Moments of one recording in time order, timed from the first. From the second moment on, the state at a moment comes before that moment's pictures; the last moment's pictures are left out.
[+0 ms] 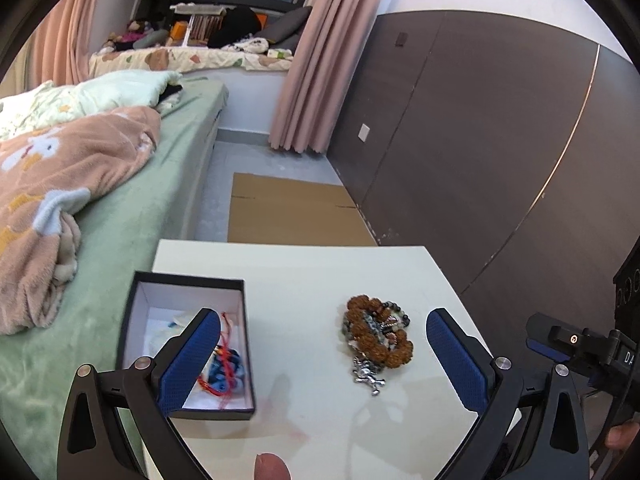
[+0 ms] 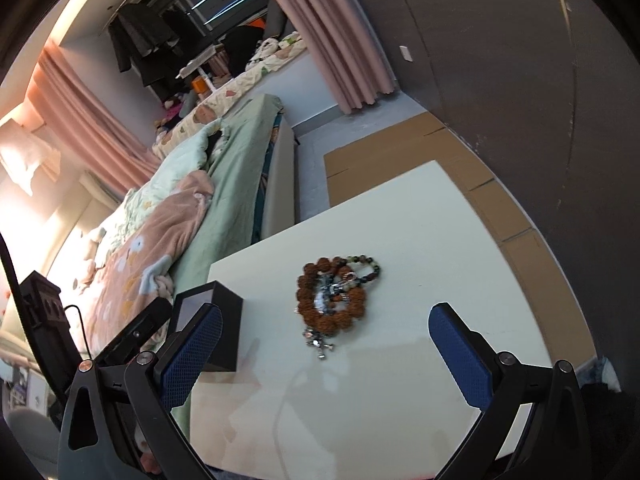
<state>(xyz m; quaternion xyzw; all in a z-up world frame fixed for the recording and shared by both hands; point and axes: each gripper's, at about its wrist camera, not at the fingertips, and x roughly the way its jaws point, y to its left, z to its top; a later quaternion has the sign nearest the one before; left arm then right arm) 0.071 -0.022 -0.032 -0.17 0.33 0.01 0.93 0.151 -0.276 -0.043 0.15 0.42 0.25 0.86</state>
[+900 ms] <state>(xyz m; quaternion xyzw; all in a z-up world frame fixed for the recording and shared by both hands) 0.140 -0.060 -0.090 -0.20 0.40 -0.07 0.89 0.202 -0.312 -0.085 0.24 0.50 0.18 0.81</state>
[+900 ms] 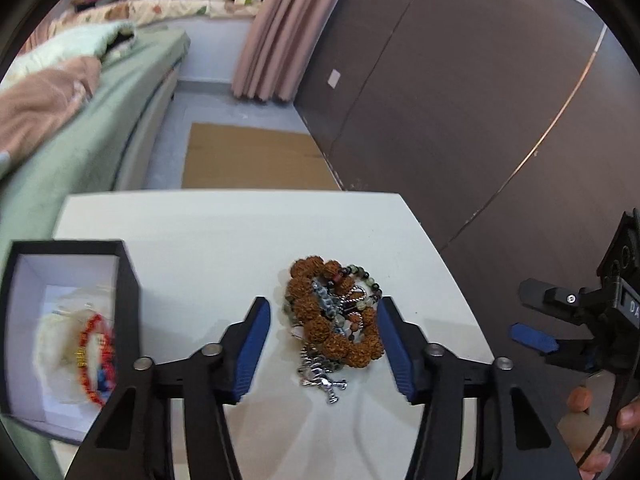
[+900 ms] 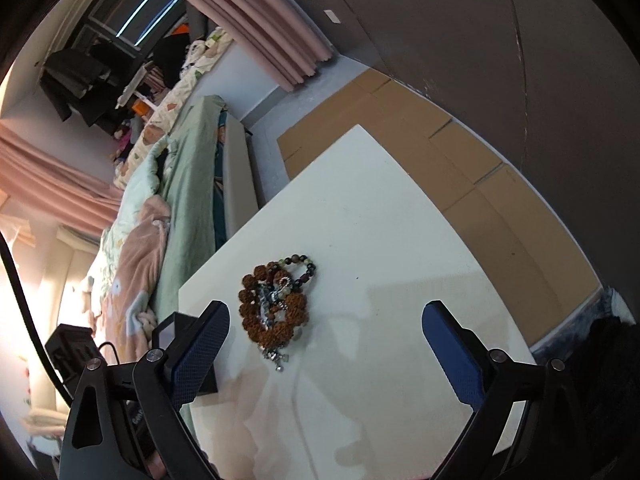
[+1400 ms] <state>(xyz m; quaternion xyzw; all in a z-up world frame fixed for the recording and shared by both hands) 0.188 -0.056 -0.128 -0.22 0.45 -0.07 0.87 0.233 -0.283 -0.105 0.25 0.54 0.17 0.78</state>
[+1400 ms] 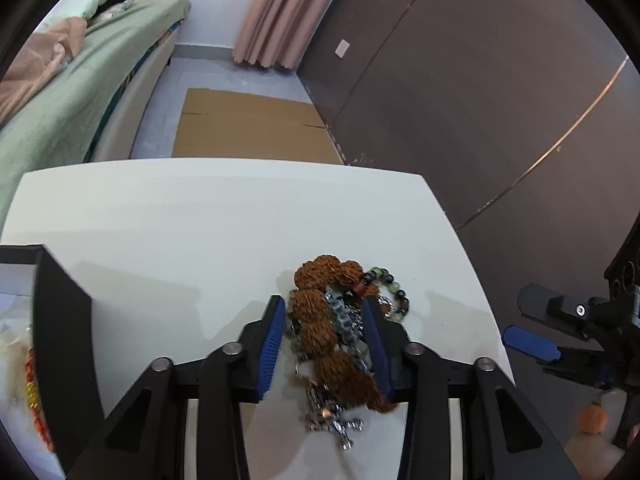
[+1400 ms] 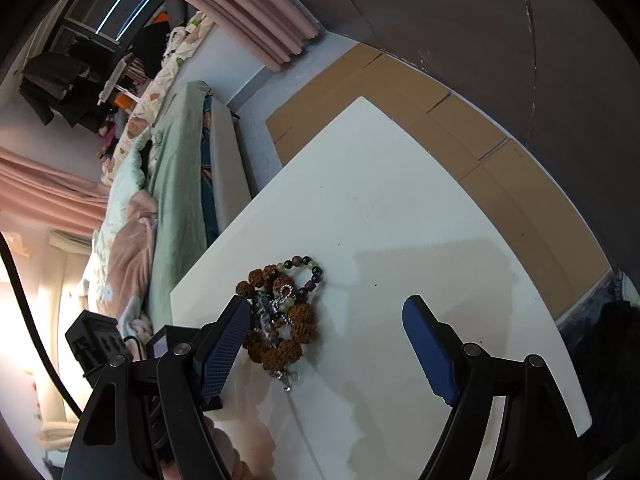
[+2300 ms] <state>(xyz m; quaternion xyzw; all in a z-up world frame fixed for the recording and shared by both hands) 0.136 -0.036 -0.047 -0.26 0.35 -0.15 0.88 0.236 -0.254 -0.117 0.24 0.56 0.20 0.77</state>
